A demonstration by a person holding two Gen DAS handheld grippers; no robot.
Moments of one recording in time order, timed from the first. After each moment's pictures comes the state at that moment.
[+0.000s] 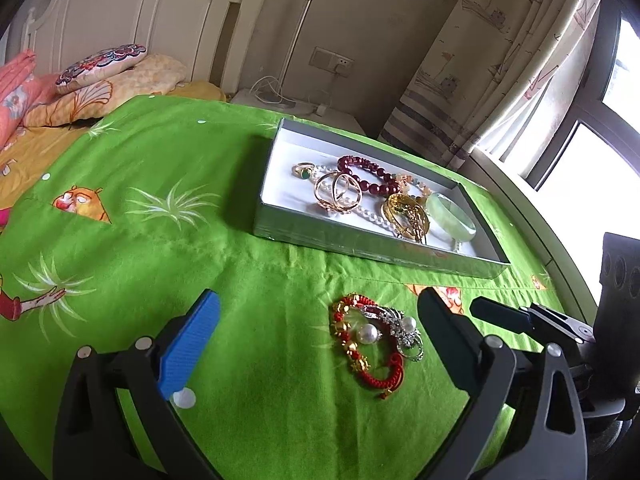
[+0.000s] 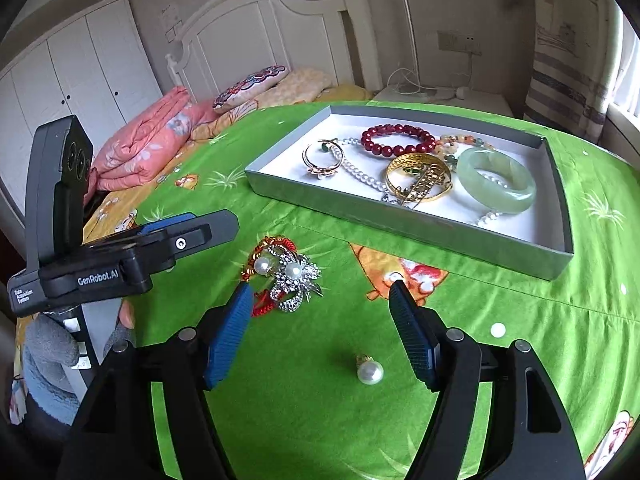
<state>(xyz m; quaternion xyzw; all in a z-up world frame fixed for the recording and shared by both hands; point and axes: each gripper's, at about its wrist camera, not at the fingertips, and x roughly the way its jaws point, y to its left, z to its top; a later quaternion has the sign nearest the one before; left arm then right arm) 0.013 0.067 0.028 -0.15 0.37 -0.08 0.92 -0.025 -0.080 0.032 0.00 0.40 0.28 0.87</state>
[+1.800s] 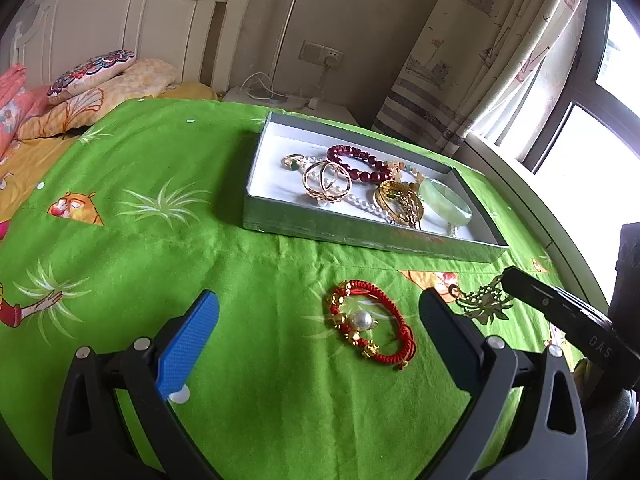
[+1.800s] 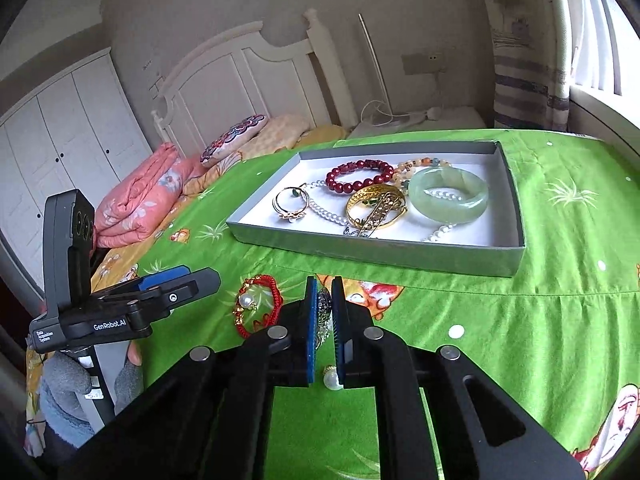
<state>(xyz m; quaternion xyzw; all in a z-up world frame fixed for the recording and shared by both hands) 0.011 0.056 0.026 -0.12 0.37 -0.09 0.92 -0.037 -0.123 0.042 0.08 0.34 0.25 0.90</state>
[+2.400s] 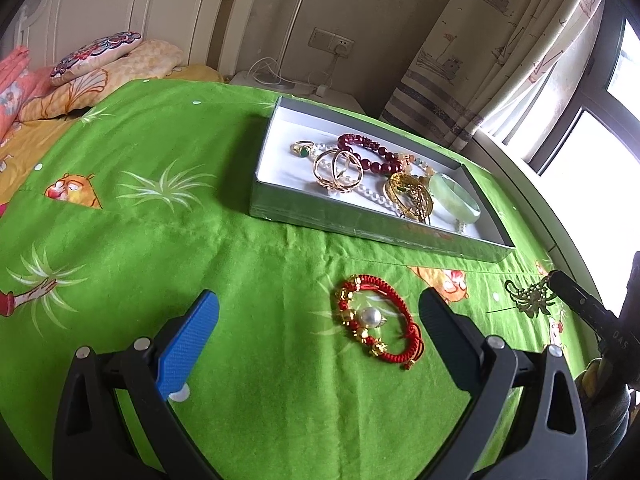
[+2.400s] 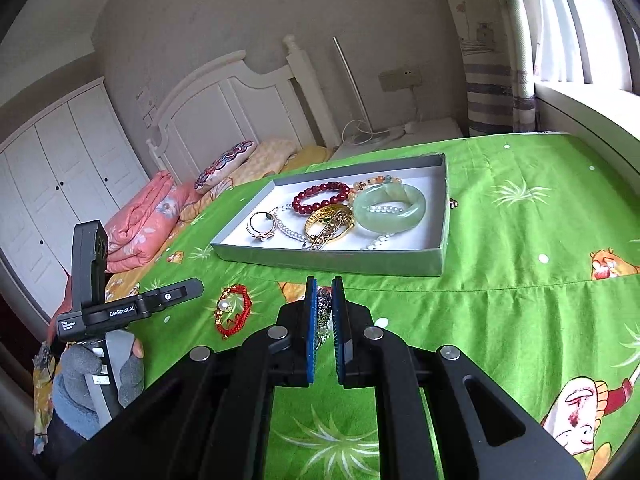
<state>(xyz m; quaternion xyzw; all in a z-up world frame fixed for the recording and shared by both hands) 0.019 0.063 0.019 -0.13 0.40 -0.08 0.90 -0.052 -0.185 0.049 0.12 0.32 0.23 0.91</state>
